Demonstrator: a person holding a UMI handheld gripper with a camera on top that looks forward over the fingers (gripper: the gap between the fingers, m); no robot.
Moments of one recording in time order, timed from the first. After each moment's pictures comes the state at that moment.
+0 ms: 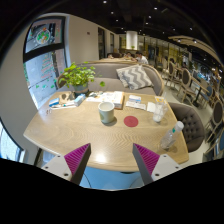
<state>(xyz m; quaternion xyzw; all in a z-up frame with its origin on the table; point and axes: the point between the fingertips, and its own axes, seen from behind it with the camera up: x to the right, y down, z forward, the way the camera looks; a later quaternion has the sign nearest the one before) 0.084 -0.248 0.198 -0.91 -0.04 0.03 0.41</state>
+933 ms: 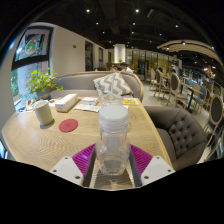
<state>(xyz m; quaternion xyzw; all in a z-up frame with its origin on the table) 0.441 -0.106 0.030 -0.86 -0.02 0.01 0.50</state>
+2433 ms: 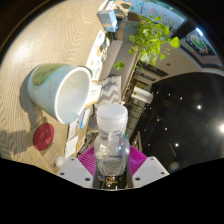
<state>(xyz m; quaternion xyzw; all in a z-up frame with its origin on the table) 0.233 0.075 0.176 -0.53 -0.51 -0.63 0.26</state>
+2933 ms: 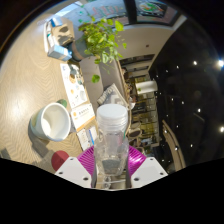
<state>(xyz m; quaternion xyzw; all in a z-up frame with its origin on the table) 0.219 0.063 0.181 -0.69 -0.41 -0.45 0.39</state>
